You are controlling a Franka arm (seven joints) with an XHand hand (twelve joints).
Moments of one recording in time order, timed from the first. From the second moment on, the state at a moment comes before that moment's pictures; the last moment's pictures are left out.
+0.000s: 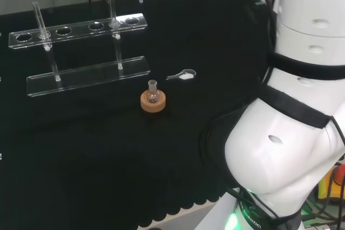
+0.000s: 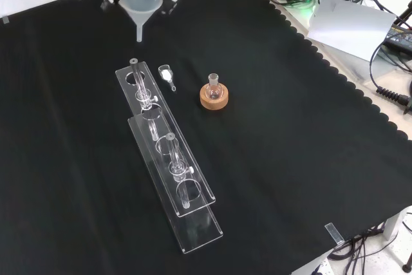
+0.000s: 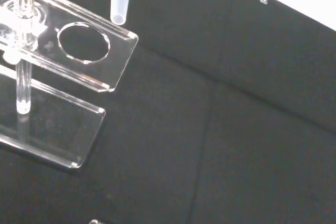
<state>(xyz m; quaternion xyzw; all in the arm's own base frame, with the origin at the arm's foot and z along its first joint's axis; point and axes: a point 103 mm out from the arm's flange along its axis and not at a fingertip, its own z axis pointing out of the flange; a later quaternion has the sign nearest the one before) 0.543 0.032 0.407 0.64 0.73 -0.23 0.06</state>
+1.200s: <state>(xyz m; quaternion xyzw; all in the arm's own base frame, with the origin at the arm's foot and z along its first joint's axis) 0.420 0.022 0.356 0.67 0.70 -0.24 0.01</state>
